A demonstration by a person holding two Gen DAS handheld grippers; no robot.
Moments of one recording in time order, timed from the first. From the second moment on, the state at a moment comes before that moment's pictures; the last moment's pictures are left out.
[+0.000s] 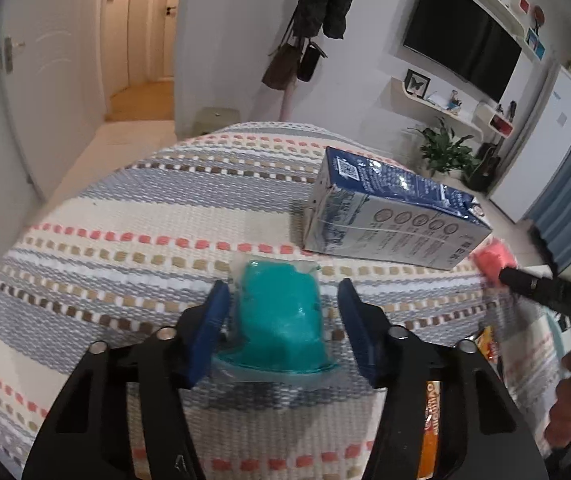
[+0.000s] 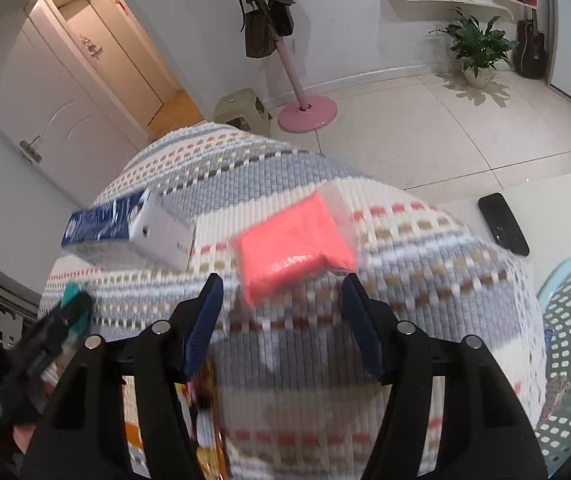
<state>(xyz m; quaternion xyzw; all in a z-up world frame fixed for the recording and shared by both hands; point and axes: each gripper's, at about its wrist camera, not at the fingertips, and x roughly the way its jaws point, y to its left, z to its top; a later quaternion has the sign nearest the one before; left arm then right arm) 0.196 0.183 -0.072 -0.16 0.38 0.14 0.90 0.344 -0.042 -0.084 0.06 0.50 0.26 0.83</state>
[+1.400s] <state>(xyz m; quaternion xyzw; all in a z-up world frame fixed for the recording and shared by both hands) 0.151 0.036 0.027 -0.14 0.29 -0.03 0.94 0.255 -0.189 0.004 0.05 0.32 0.13 0.94</state>
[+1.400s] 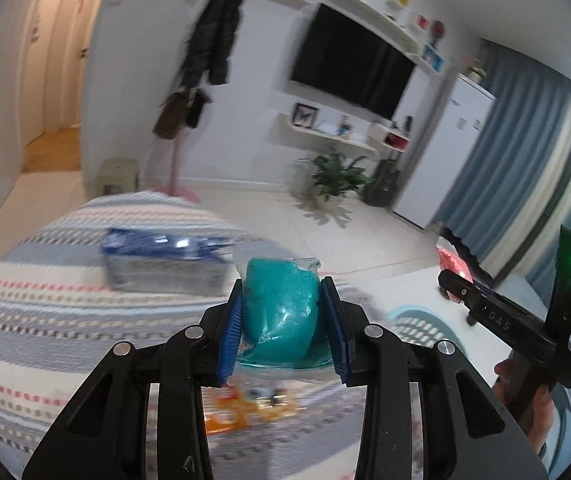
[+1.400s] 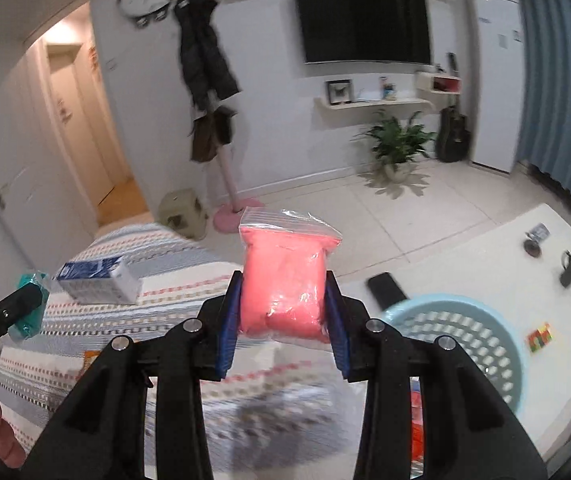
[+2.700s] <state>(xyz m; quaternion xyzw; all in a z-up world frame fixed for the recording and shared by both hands) 0.225 -0.167 -0.074 -0.09 0.43 -0.20 0.88 0.248 -0.360 -0.115 0.15 0.47 0.01 0.87</state>
